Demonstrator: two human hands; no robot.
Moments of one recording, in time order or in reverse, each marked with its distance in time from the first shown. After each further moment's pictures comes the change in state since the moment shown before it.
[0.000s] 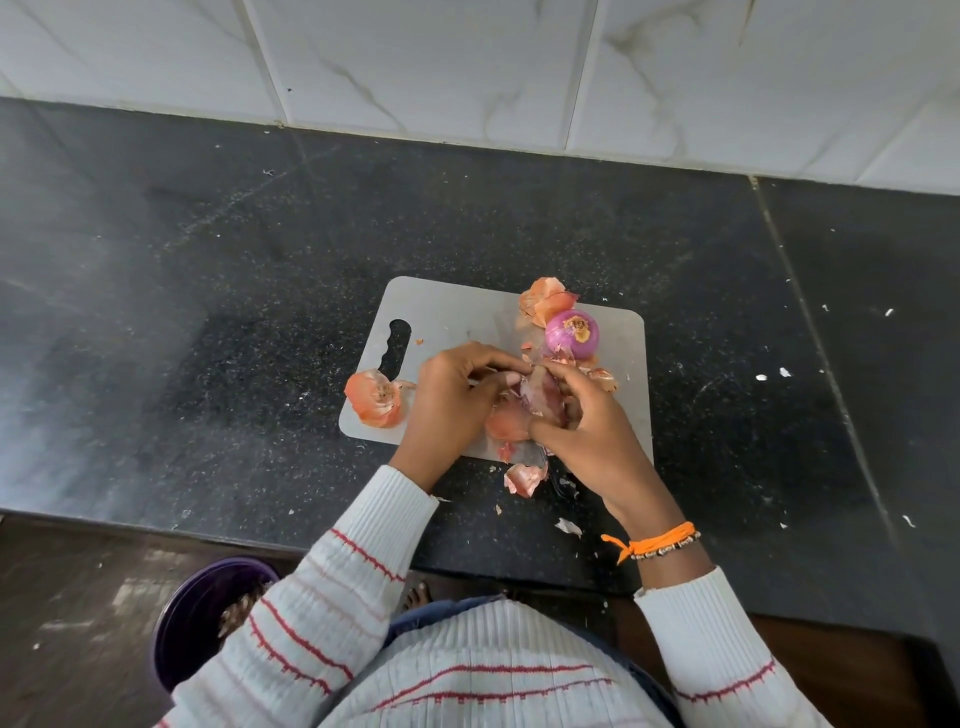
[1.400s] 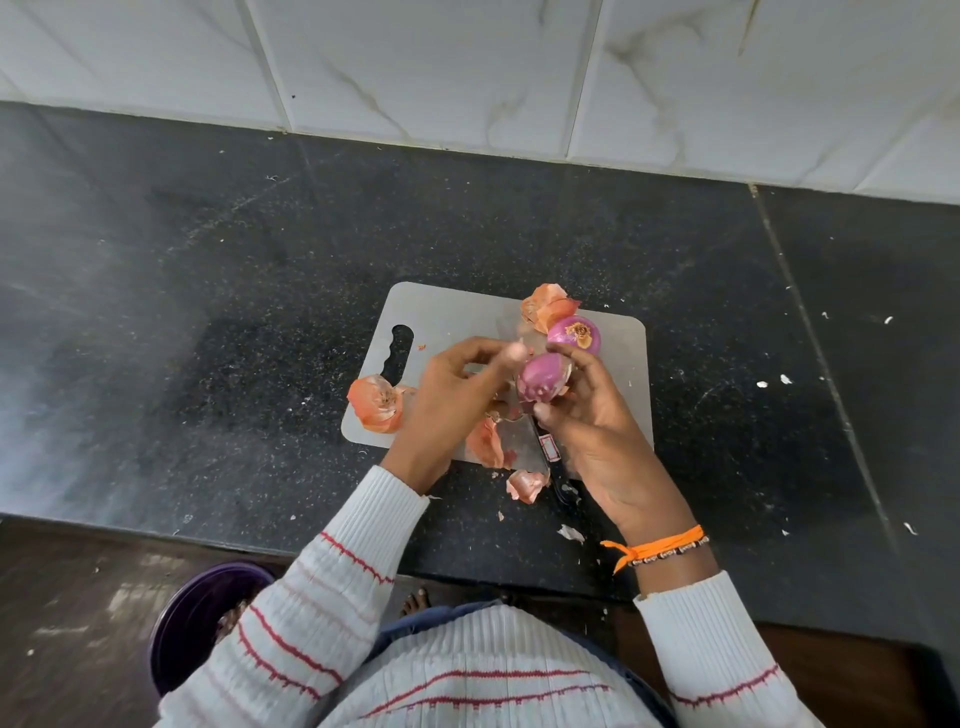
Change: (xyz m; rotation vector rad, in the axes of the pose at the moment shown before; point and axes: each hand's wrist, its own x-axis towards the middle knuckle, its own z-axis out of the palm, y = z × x) left_hand -0.001 0.014 -0.005 -0.365 -0.029 -0.310; right_hand 0.006 0.008 0.004 0.754 -0.110 -0.035
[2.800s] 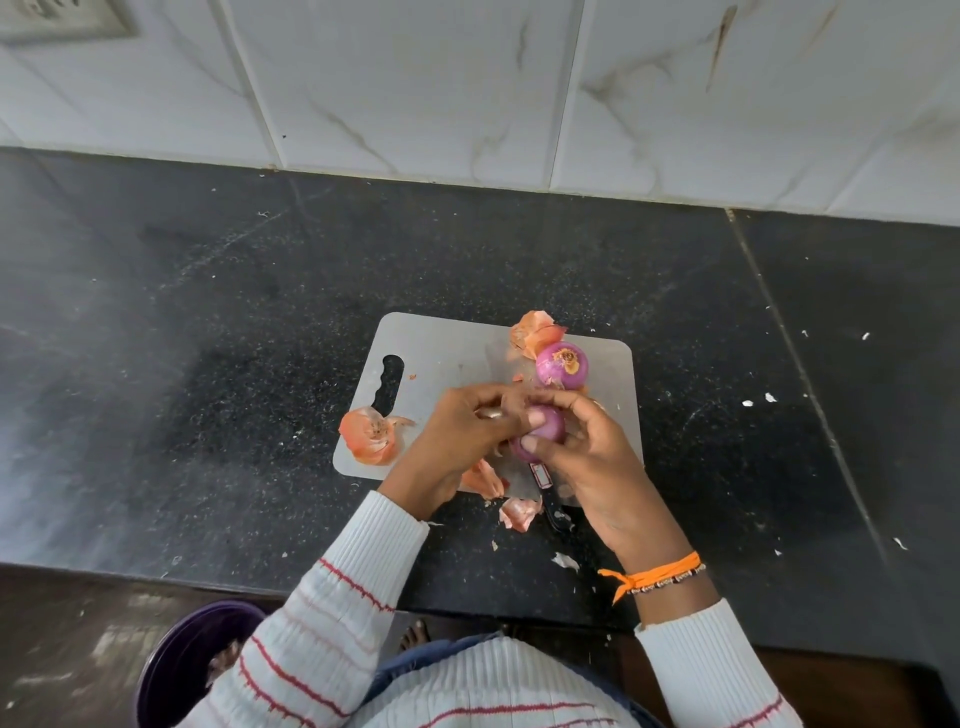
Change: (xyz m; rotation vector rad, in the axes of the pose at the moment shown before) left_hand 0.008 -0.003 0.009 -0.068 -0.198 -0.120; right_hand -0.004 -0.006 -0.001 -0.149 0.133 0.052
